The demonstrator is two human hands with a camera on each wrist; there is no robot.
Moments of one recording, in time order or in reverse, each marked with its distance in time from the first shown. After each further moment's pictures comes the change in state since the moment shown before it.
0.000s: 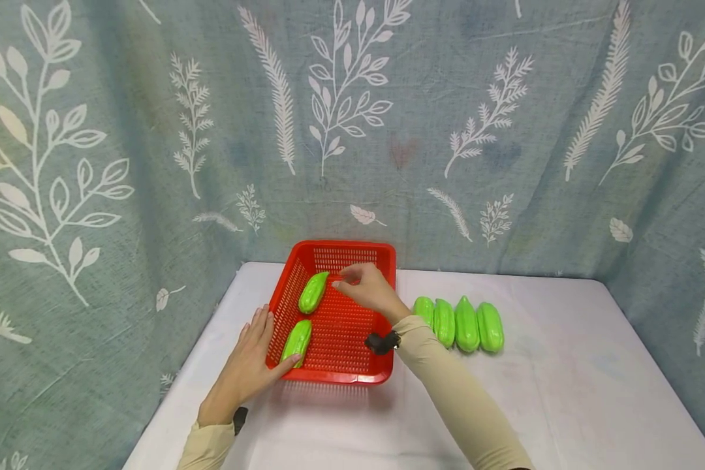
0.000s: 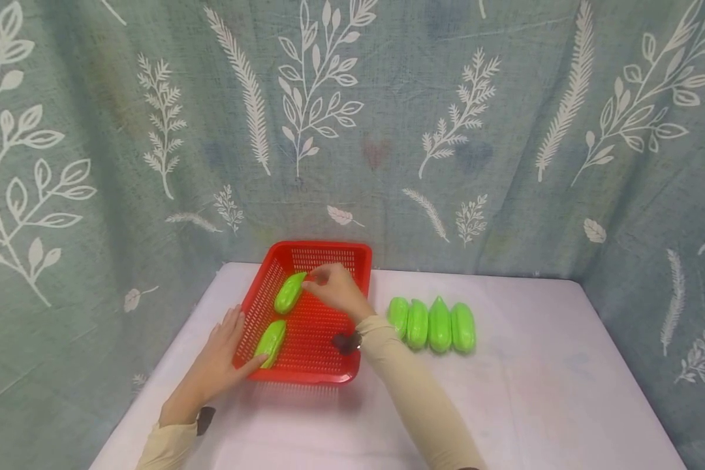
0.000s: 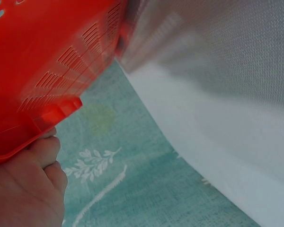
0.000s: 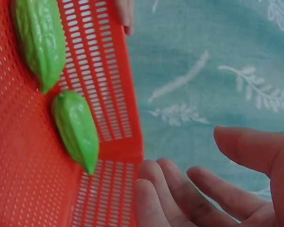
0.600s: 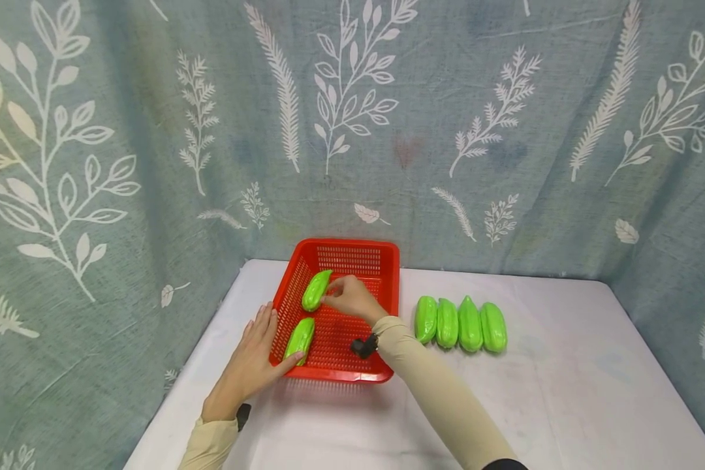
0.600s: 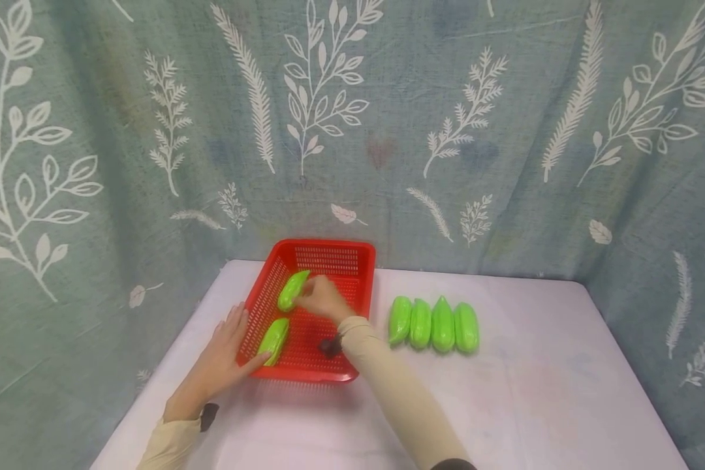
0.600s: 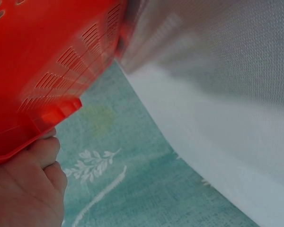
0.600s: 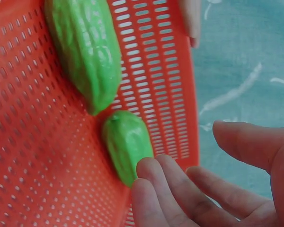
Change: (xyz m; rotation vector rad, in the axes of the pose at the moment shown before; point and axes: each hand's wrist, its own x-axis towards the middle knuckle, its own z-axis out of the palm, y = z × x) left_hand -0.001 0.000 0.000 0.005 -0.019 -0.013; right_hand 0.023 0.016 0.051 -0.071 -0.086 0.057
